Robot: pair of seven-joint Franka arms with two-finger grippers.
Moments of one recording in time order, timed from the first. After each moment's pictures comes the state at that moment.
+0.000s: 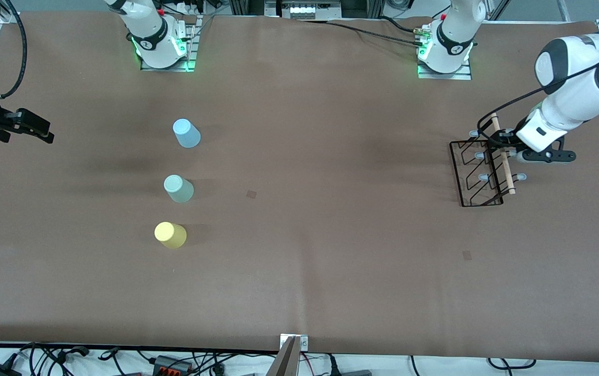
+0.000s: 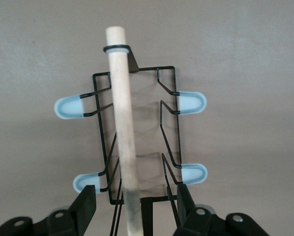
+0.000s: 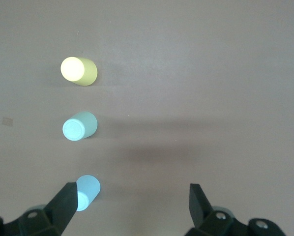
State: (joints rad) left arm 0.25 -0.09 -0.14 -2.41 0.00 2.26 0.12; right arm -0.10 0.00 0.05 -1.70 -0.01 1.70 -0.05
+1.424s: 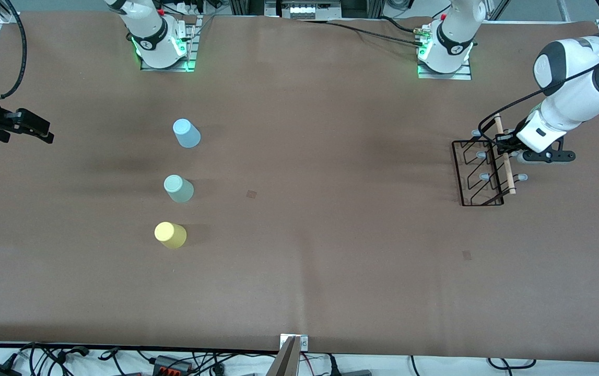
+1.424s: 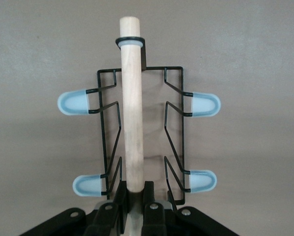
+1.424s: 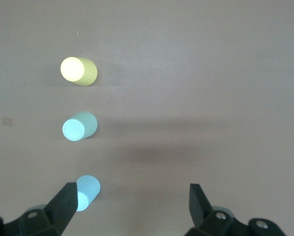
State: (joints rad) left arm 0.27 -0.08 -0.14 -2.43 0.00 2.30 0.12; right arm -0.11 0.00 0.05 -1.70 -0.01 1.70 -0.05
